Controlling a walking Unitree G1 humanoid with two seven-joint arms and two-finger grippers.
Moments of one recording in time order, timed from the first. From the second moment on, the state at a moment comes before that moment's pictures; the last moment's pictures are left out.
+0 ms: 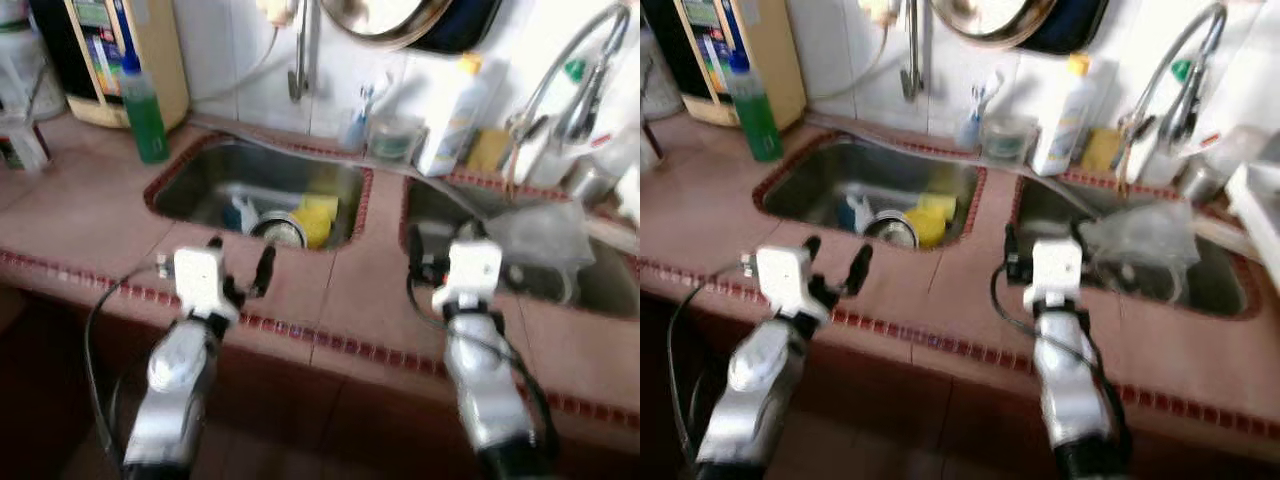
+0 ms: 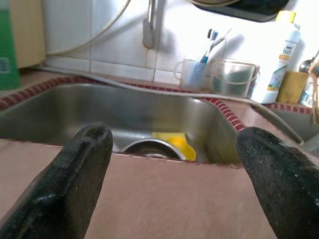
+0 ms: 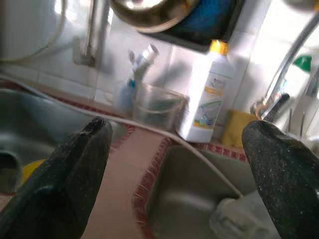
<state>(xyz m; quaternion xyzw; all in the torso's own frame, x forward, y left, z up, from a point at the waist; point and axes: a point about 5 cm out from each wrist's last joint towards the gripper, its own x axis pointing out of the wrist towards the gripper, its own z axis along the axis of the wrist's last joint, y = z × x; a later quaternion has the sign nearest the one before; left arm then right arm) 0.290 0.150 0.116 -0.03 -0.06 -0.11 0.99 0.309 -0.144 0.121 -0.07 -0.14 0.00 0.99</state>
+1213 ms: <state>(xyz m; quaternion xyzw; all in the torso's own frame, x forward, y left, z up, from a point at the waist) 0.222 0.161 0.096 0.04 -0.08 -0.29 0.95 0.269 -0.132 0.082 -0.06 -0.02 0.39 0.92</state>
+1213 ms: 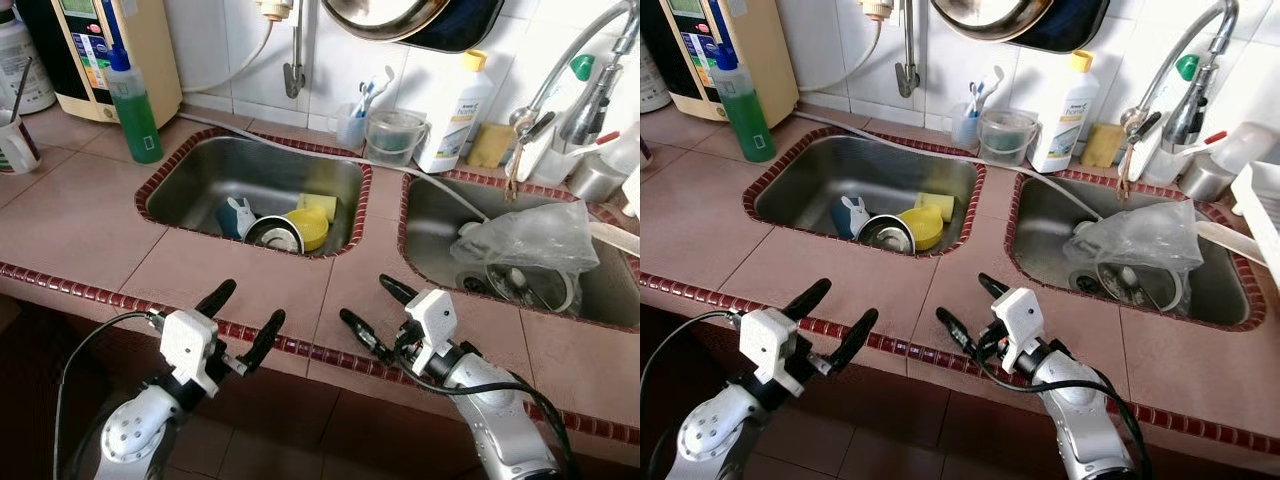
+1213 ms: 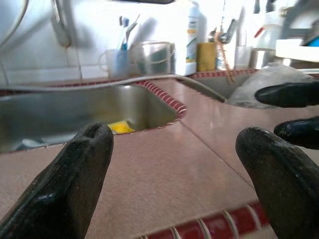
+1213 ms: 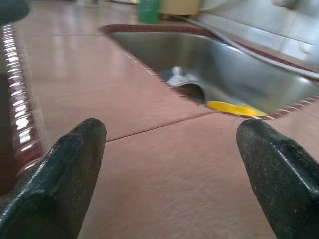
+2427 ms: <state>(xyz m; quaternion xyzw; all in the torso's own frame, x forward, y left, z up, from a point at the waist) 0.163 0.152 0.038 0.07 0.02 -0.44 0.90 0.211 -0.149 0.024 -0.03 0.26 0.66 0.71</state>
